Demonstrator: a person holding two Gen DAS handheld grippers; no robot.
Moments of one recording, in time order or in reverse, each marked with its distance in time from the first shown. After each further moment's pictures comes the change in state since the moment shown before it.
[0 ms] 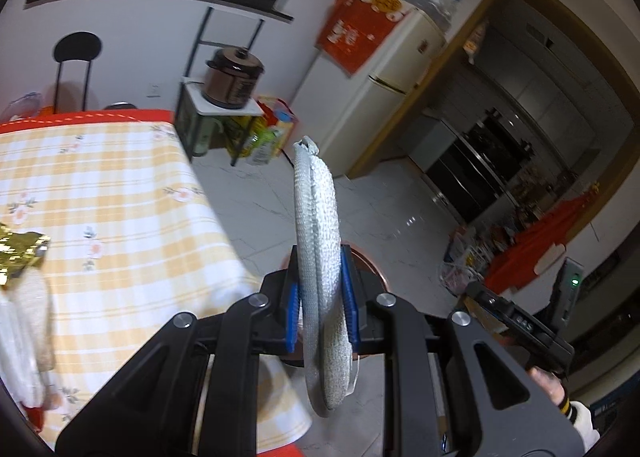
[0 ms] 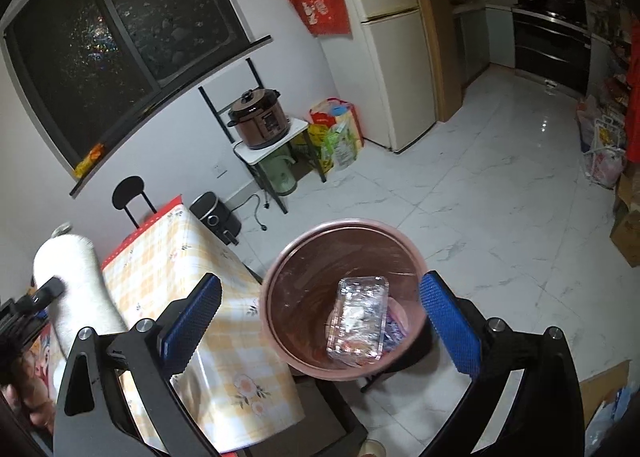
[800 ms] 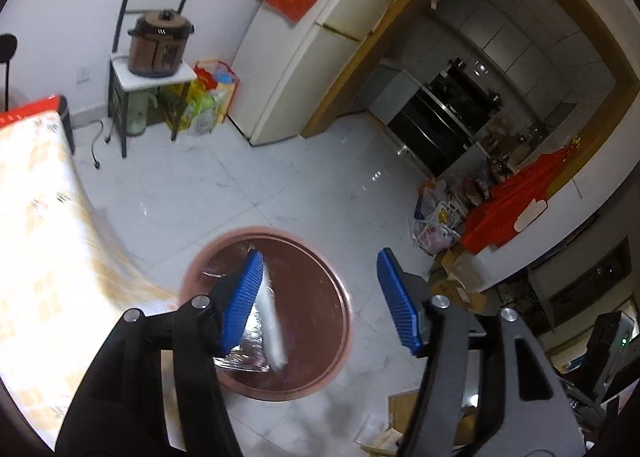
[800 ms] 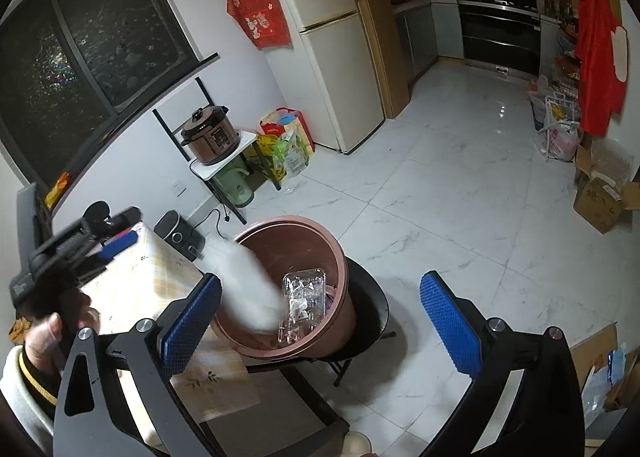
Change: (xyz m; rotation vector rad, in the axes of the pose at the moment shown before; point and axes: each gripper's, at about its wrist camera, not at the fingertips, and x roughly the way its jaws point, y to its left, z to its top) left arm 0.152 -0.061 0.017 0.101 0.134 -0.117; right arm -0.040 -0.065 -0.024 0.117 -0.028 -0.112
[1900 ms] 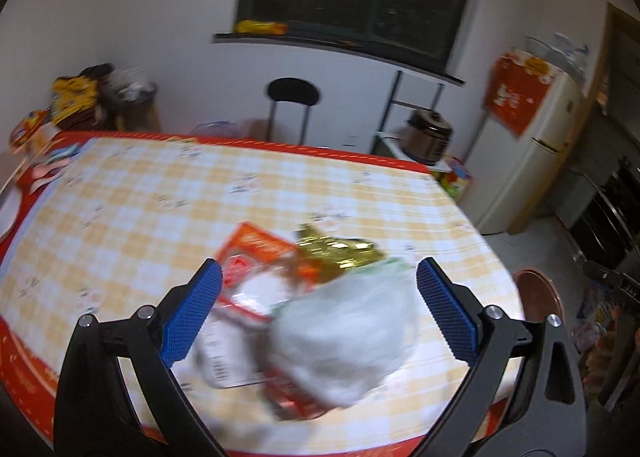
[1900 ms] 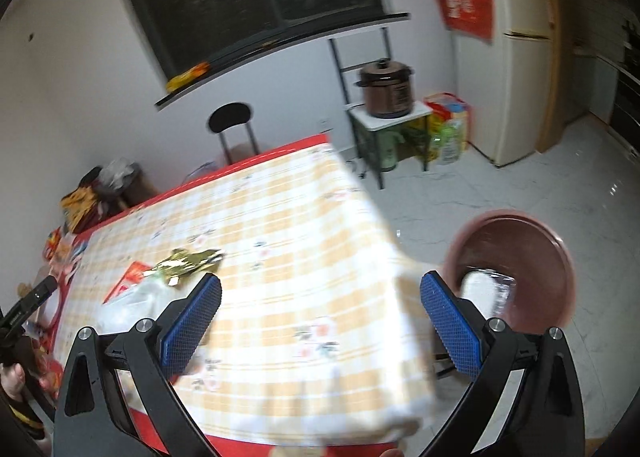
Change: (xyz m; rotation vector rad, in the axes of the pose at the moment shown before) left arm -0.434 0.244 -0.173 -0.250 -0.332 0.724; right arm 0.017 0.322 -0.091 -0.444 0.126 0.371
